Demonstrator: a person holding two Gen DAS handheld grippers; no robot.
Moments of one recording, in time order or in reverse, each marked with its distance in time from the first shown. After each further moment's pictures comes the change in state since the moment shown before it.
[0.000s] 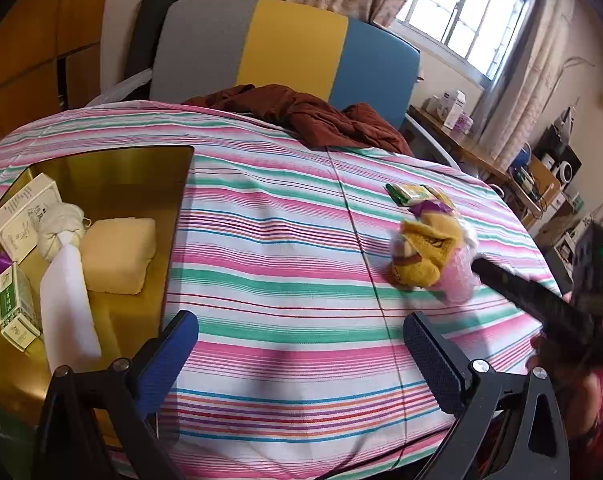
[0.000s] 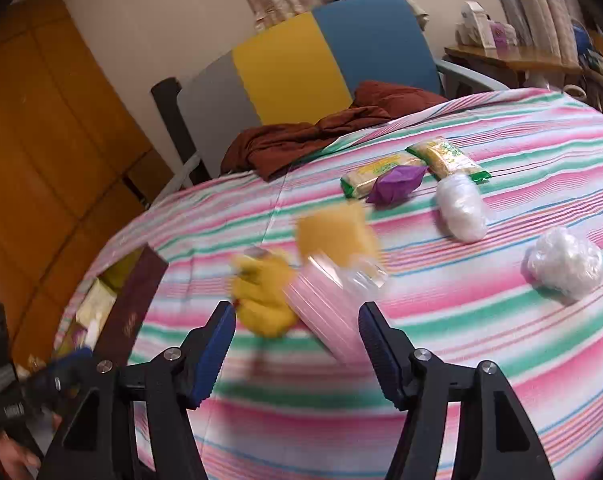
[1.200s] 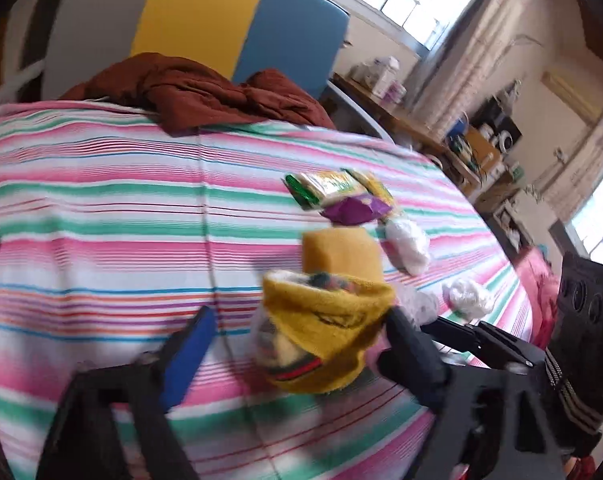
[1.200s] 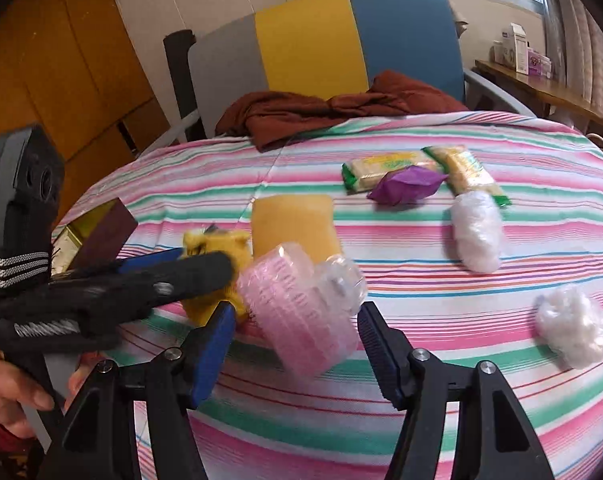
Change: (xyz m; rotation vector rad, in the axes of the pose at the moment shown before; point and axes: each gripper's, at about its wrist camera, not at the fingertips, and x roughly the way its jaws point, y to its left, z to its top) left arm 0.133 -0.087 0.053 0.126 0.124 -0.301; right arm 0.052 -0.007 0.012 -0.168 0.096 -0.069
